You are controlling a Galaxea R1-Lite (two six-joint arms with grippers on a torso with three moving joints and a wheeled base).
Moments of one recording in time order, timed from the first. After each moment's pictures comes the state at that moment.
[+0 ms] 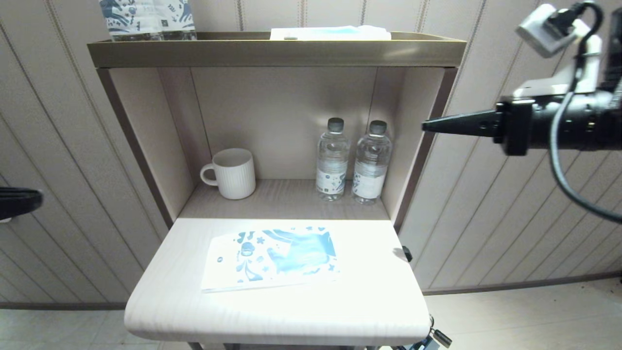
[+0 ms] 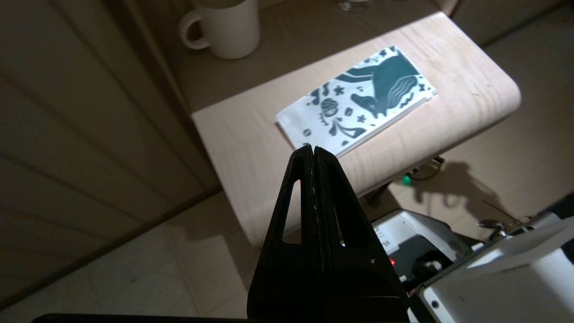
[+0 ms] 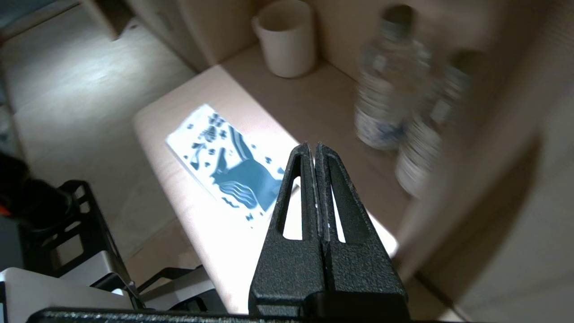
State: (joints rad) left arm -0.33 0.97 -1.29 0.71 -0.16 0.13; right arm 0.15 1.47 -1.35 0.09 0.77 -0.08
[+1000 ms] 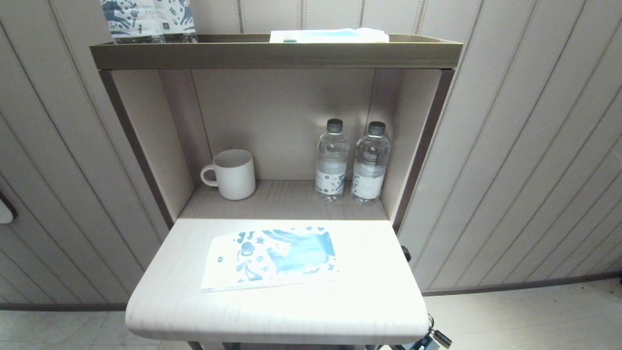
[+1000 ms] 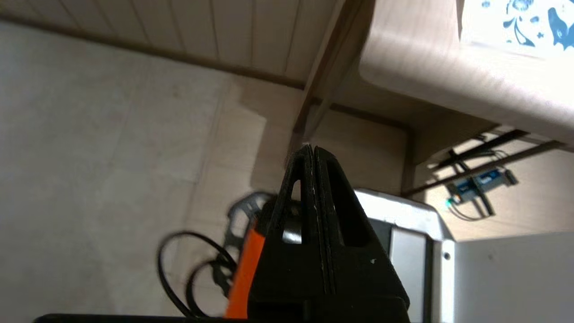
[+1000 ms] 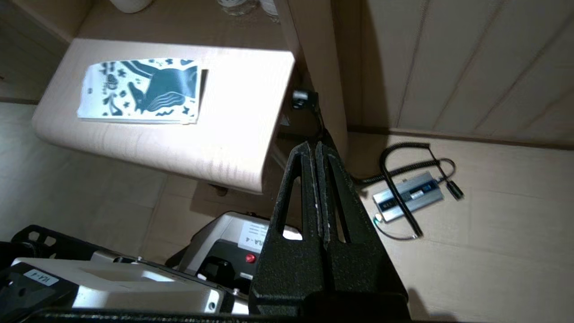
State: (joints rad) left arm -0.08 0.39 -1.15 1.26 0.17 -0.25; right arm -0.37 0.97 -1.29 0.80 0.66 -0.07
